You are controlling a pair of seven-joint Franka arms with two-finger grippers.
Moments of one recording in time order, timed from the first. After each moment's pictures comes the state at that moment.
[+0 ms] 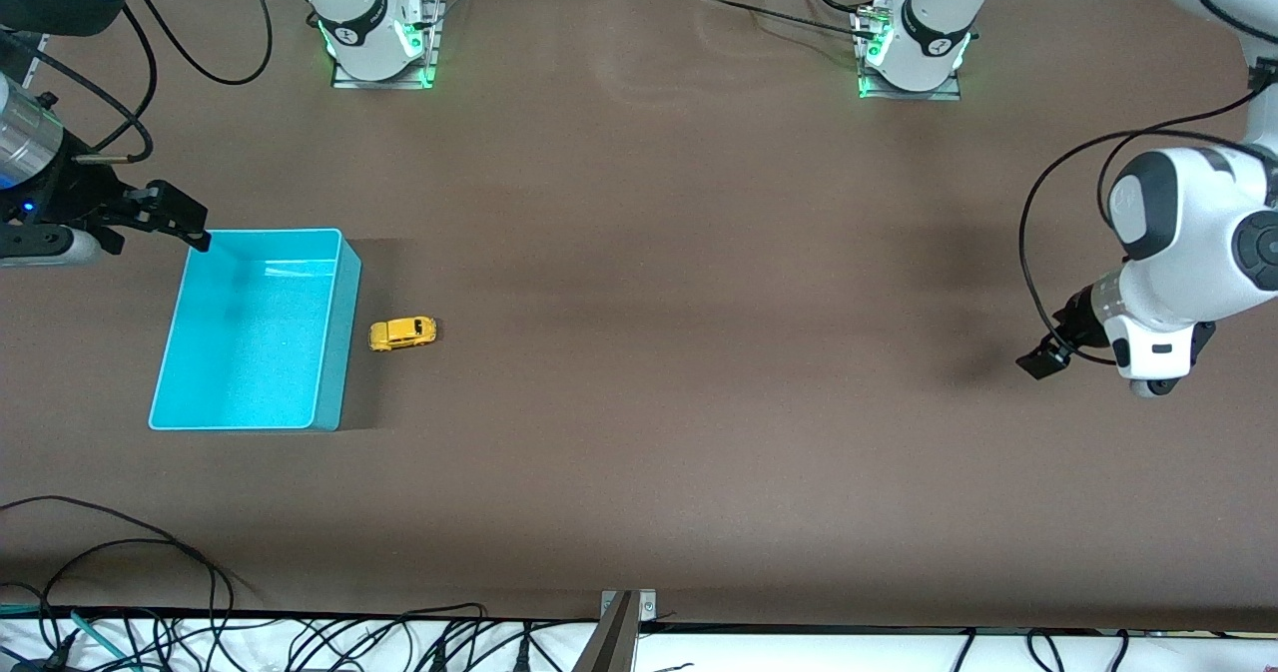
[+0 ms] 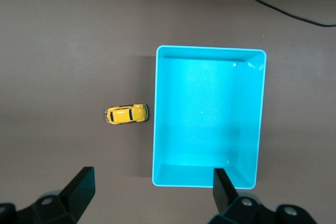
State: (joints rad) left arm 0.09 0.32 -0.02 -1.84 0.00 2.11 -0.72; right arm 0.12 0.06 -0.07 -1.62 -0.01 1.75 -0.01
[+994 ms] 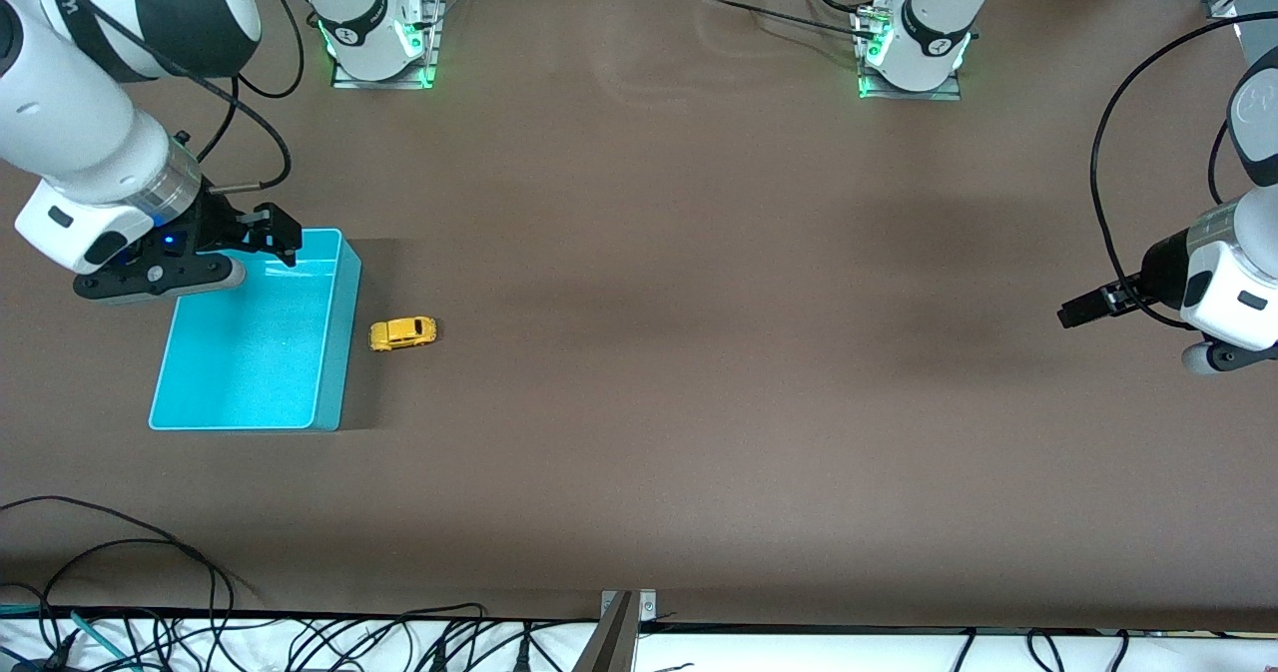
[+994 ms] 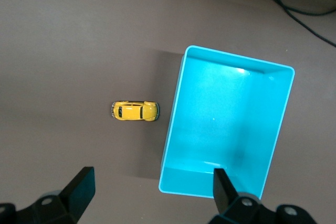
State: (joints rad) left arm 0.09 0.27 -0.07 -1.50 0.00 1.71 -0.30; right arm 0.25 0.15 -0.06 -1.59 -0.09 1.75 0.00
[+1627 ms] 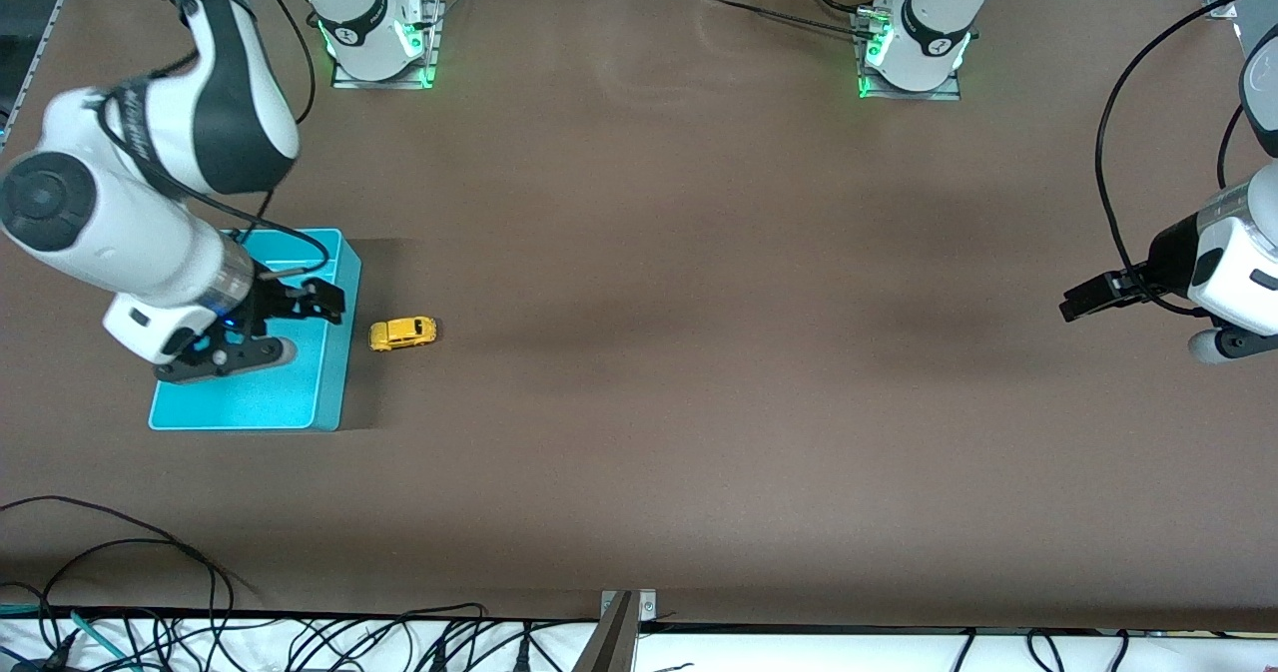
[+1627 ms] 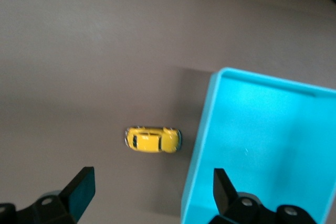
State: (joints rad) left arm 0.09 0.25 -0.10 -1.46 0.00 1.69 -0.27; right arm 0.24 0.36 -0.06 -1.54 0.01 1.88 -0.04
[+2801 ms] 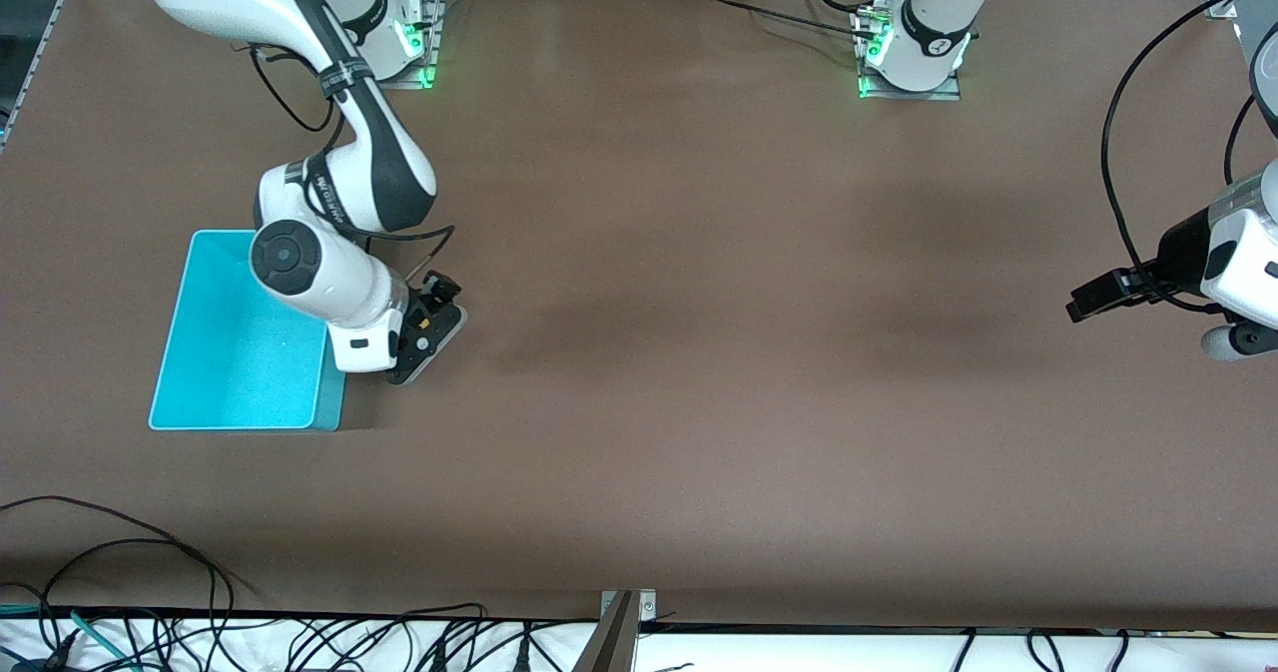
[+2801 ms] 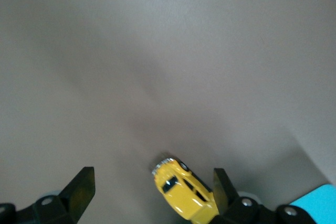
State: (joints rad) left arm 0.09 0.25 -0.11 -1.43 0.00 1.69 -0.27; right arm 0.24 0.47 0.08 -1.74 0.05 2.17 -0.65
